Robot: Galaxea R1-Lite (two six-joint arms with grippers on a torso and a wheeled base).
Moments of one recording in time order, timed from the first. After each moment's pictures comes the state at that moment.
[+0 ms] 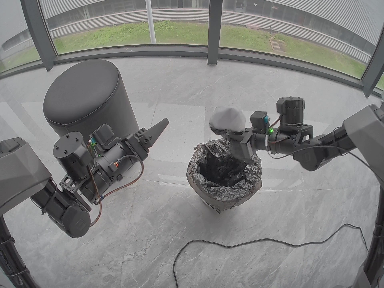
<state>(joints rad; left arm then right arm) -0.40 1.97 -0.66 -1.54 -0.23 -0.59 0.36 2.15 -1.32 -0.57 0.37 -0.40</state>
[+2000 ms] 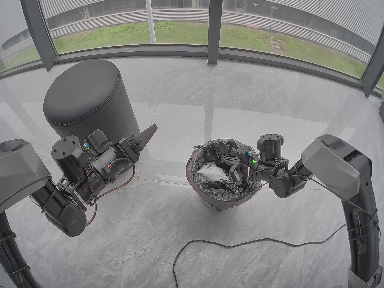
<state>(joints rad) -0.34 1.99 -0.63 -1.54 -0.23 -0.59 0.35 2.50 -1.39 -0.84 0.31 -0.47</state>
